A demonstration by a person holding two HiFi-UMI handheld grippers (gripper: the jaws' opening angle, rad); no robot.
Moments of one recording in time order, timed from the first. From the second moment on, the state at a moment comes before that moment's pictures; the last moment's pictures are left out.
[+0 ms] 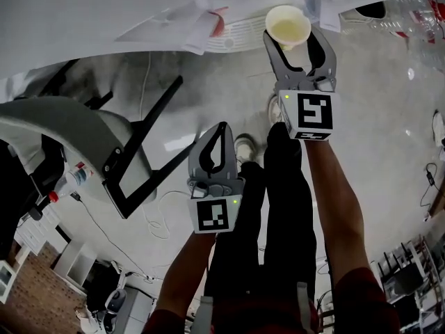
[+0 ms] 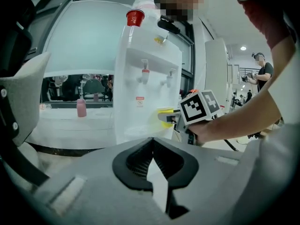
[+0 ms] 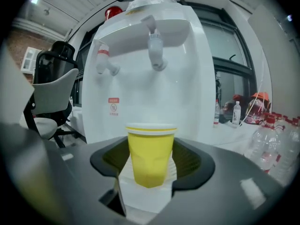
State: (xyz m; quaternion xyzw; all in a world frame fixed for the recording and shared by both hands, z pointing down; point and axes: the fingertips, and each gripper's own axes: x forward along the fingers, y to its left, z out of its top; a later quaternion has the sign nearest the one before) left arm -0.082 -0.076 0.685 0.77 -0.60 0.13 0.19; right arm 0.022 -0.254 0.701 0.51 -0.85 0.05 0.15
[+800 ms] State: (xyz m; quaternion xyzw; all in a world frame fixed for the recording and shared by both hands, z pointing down) left arm -0.073 -0.071 0.688 0.76 -0.60 0.14 0.20; right arm 0.021 -0.259 0.725 0.51 -0.84 0.08 0.16
